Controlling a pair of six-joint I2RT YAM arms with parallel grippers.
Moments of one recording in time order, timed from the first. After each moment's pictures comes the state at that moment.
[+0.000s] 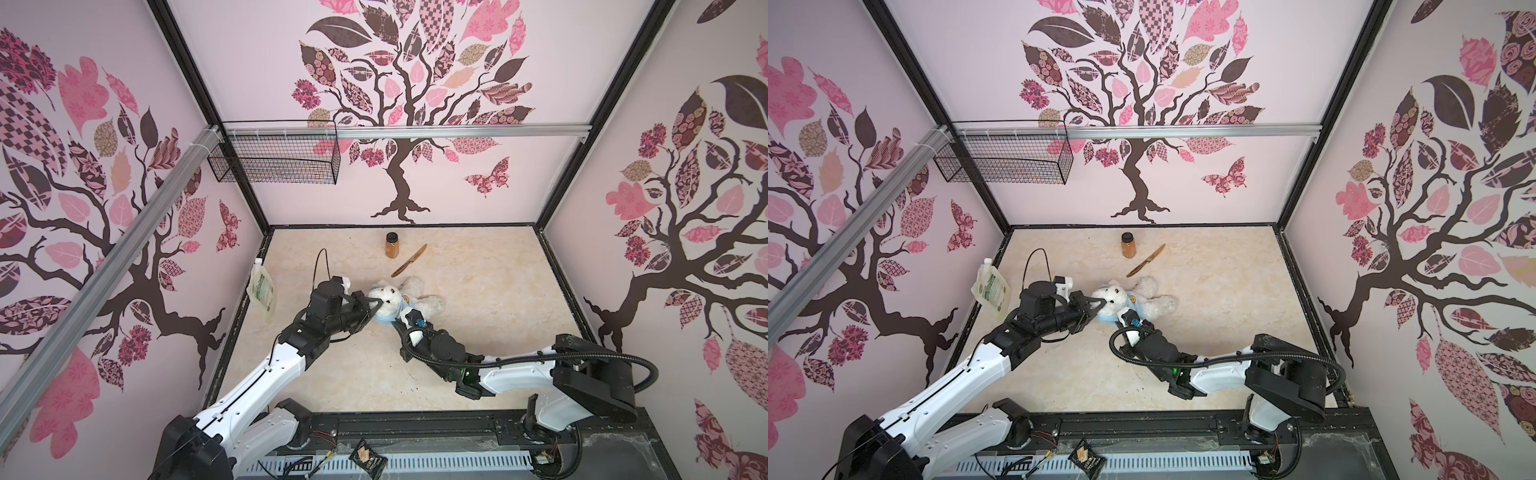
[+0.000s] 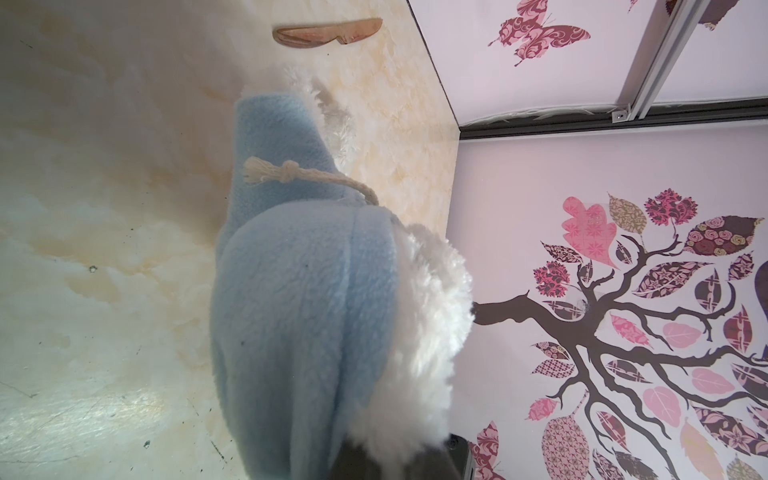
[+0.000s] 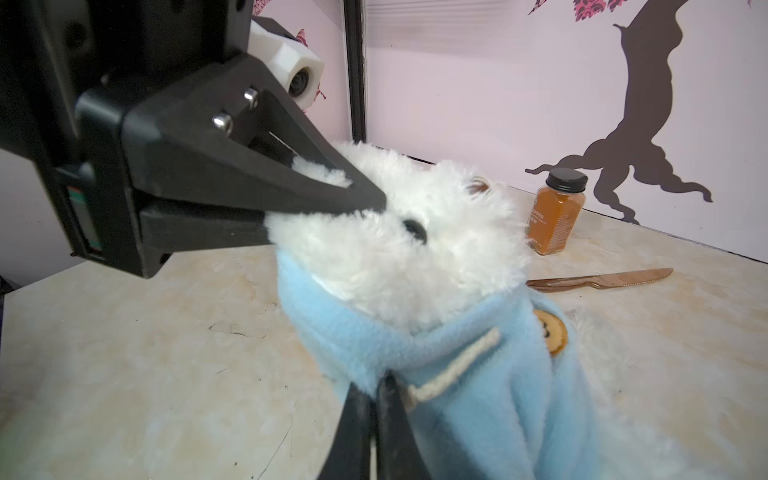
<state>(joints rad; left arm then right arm) -0.49 1.01 0.69 -0.16 0.34 -1.23 1.14 1.53 0.50 0.89 0.41 0.11</state>
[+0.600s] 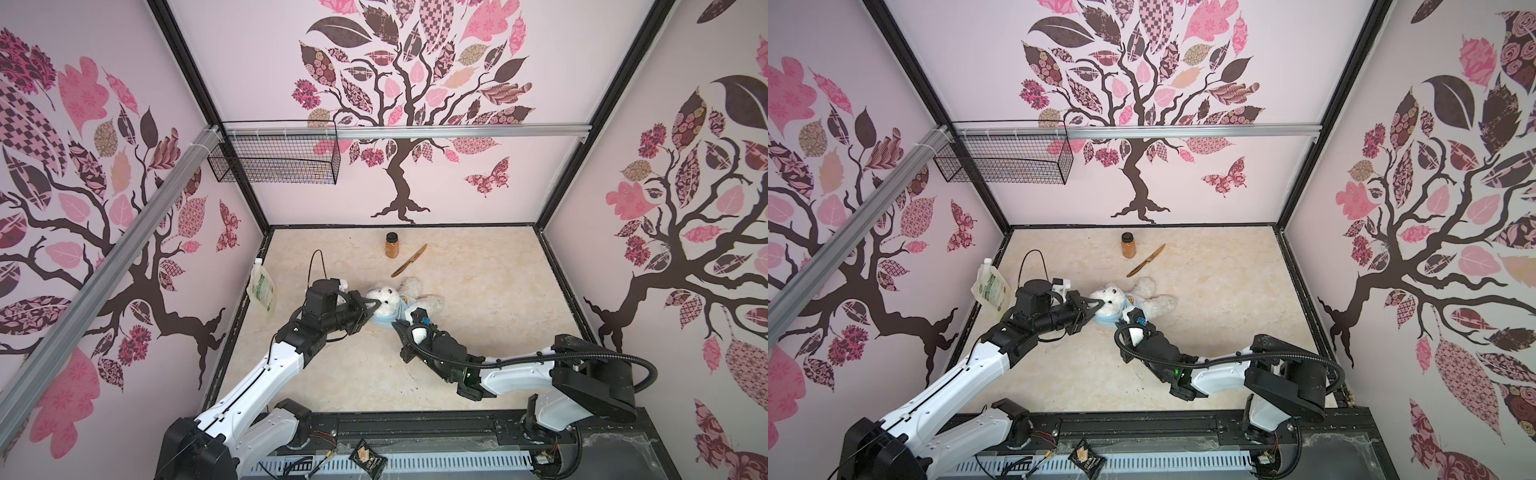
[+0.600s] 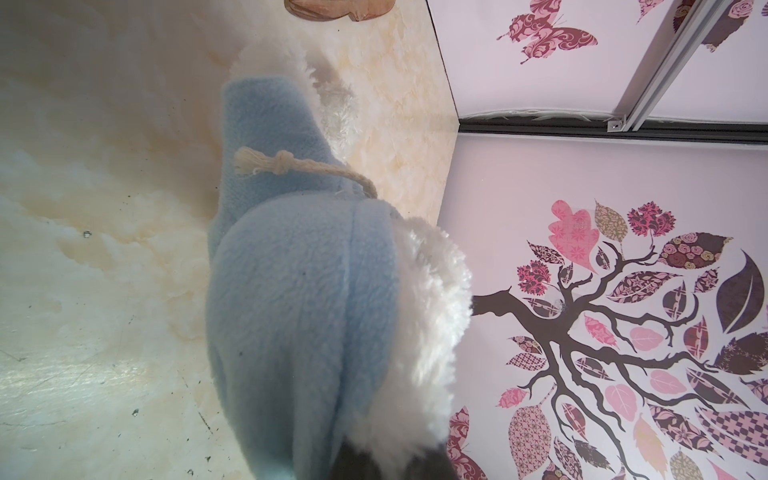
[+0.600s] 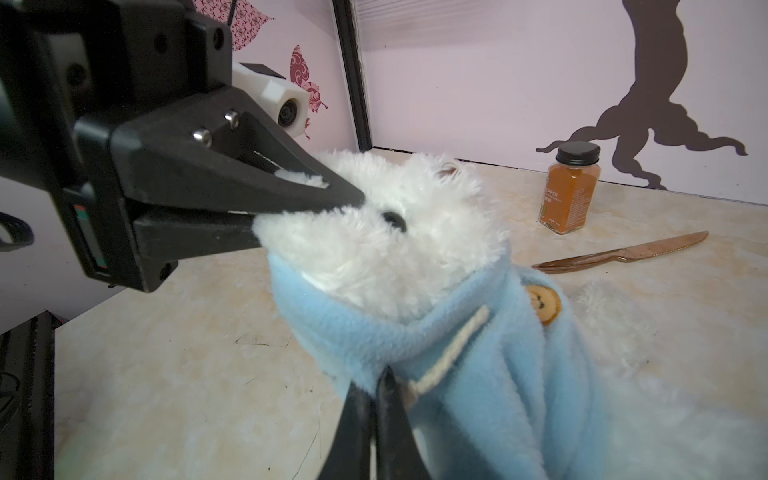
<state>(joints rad) -0.43 1.01 0.69 -0.17 0.43 -1.28 1.14 1.53 0.48 0.91 0.40 0.23</state>
